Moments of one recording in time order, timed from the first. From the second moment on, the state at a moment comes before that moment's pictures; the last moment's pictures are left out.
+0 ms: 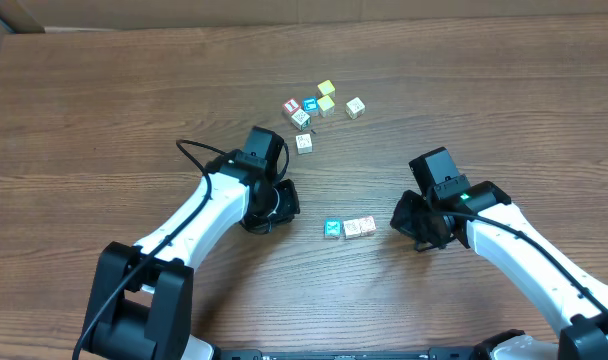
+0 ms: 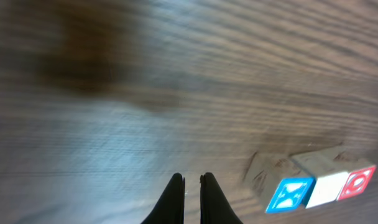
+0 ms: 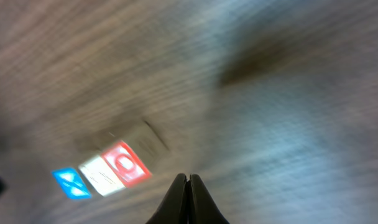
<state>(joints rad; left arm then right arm) -0.36 1.67 1.00 -0.71 0.25 -0.61 0.39 1.45 0.85 -0.70 -0.18 0.87</state>
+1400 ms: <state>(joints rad) -0.52 1.68 0.93 -0.57 0.21 -0.73 0.39 1.65 0.85 -0.50 -0.24 0.98</state>
